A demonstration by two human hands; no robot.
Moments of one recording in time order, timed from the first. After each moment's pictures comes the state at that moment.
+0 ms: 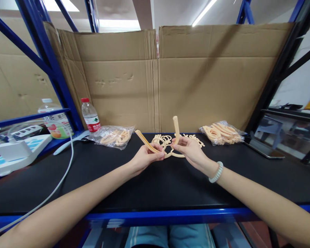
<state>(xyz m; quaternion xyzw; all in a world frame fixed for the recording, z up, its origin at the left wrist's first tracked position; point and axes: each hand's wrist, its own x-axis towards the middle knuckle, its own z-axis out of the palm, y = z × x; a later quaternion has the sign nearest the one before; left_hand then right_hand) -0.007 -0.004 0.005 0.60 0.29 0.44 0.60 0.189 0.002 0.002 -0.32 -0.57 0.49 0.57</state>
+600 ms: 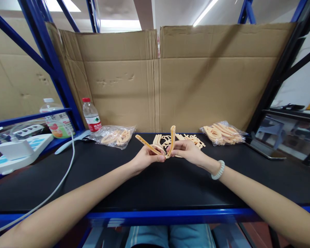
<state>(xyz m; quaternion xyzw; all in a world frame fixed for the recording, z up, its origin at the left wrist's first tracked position) -0.010 0.002 0.002 0.66 0.28 0.42 0.56 0.193 0.002 0.012 -0.27 -0.73 0.47 0.42</state>
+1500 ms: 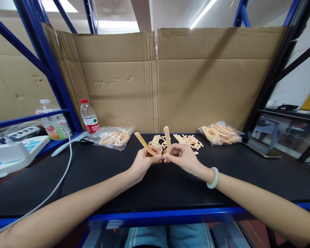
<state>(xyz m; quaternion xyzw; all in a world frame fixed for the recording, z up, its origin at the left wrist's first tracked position) -0.001 -0.015 -0.004 0.55 0.30 0.51 0.58 0.172 -0.020 0.004 -0.29 -0.68 0.46 0.50</state>
